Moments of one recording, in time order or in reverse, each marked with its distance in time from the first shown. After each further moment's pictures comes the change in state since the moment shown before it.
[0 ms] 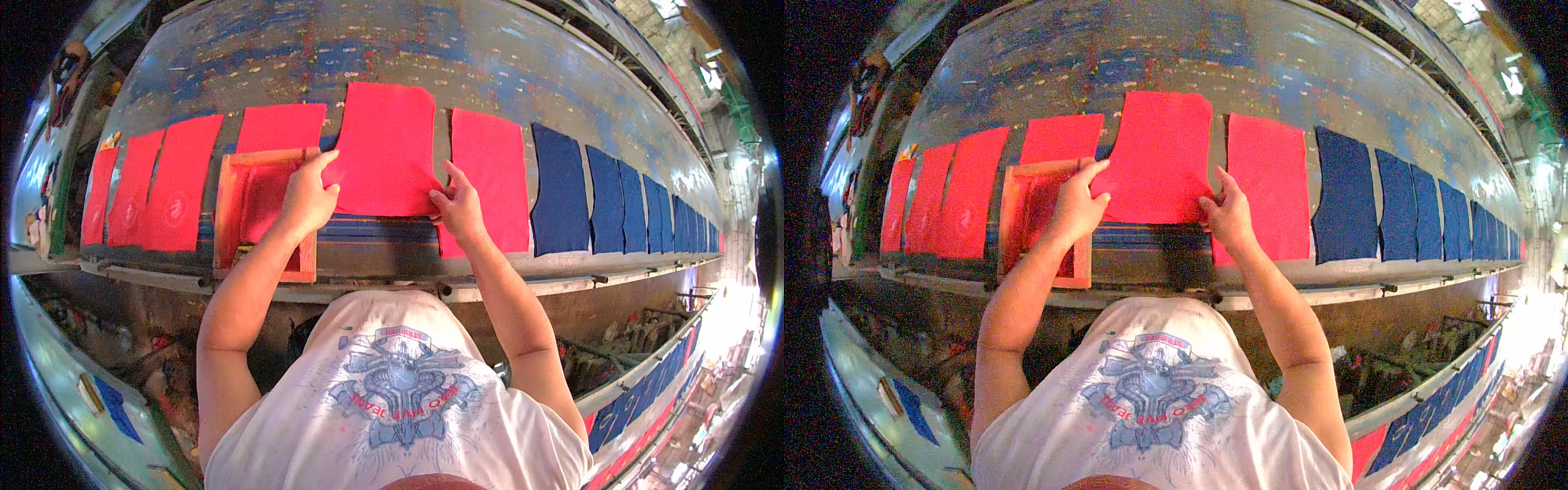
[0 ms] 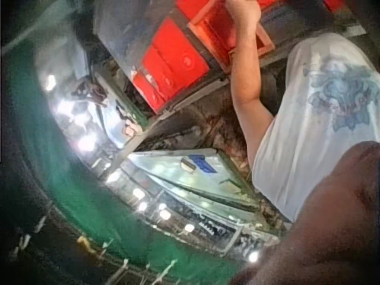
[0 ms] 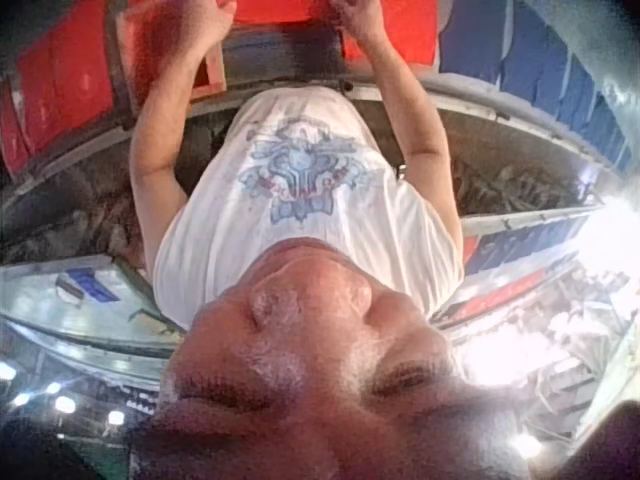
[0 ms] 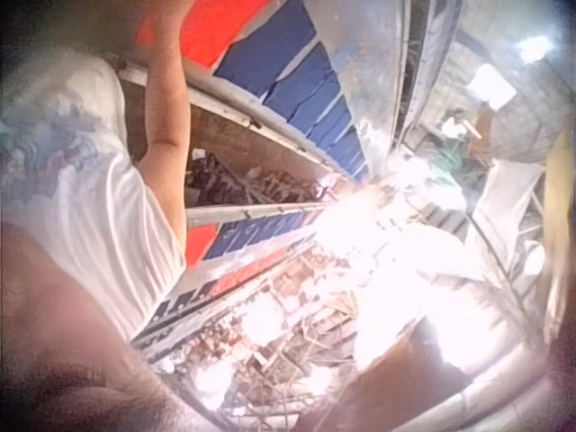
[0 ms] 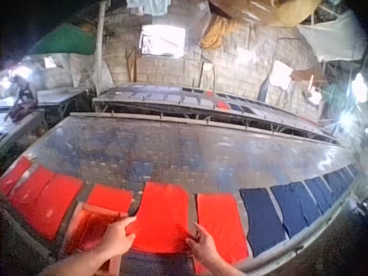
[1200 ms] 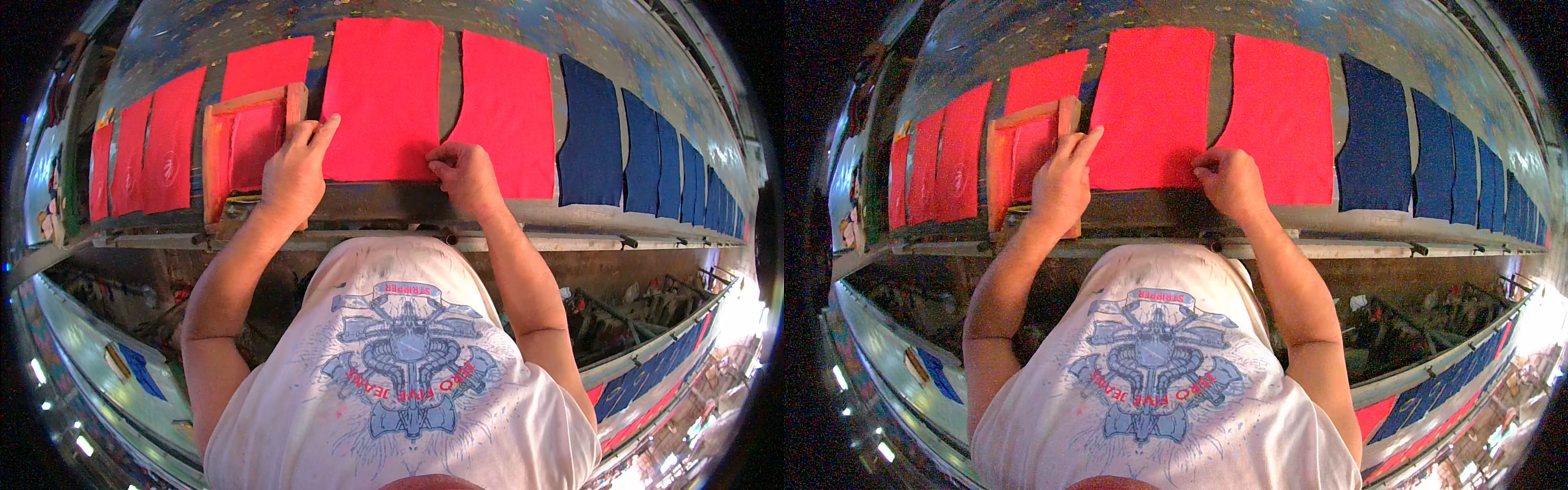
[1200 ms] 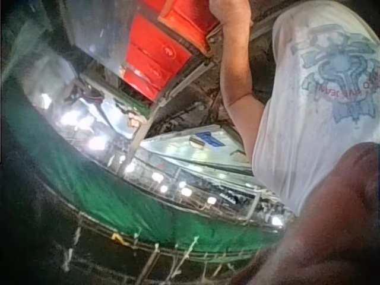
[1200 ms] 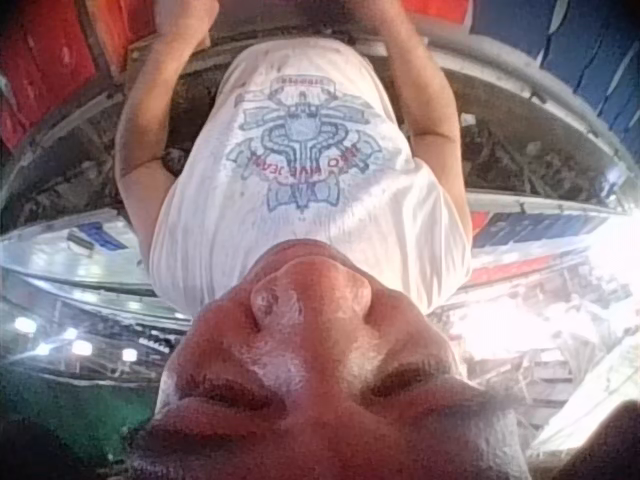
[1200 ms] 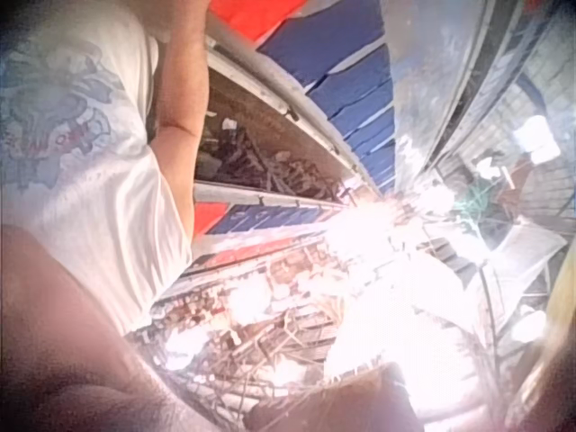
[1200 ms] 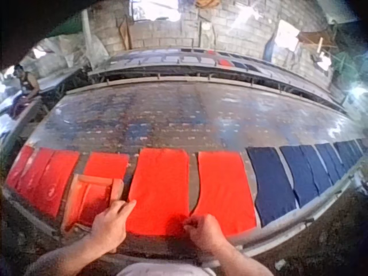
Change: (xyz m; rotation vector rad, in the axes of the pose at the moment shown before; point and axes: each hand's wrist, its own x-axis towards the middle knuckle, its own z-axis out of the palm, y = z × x) left_hand -0.062 0.033 0.001 0.568 -0.081 0.244; right_hand -0.035 0.022 -0.016 -0.349 -0.225 -0.002
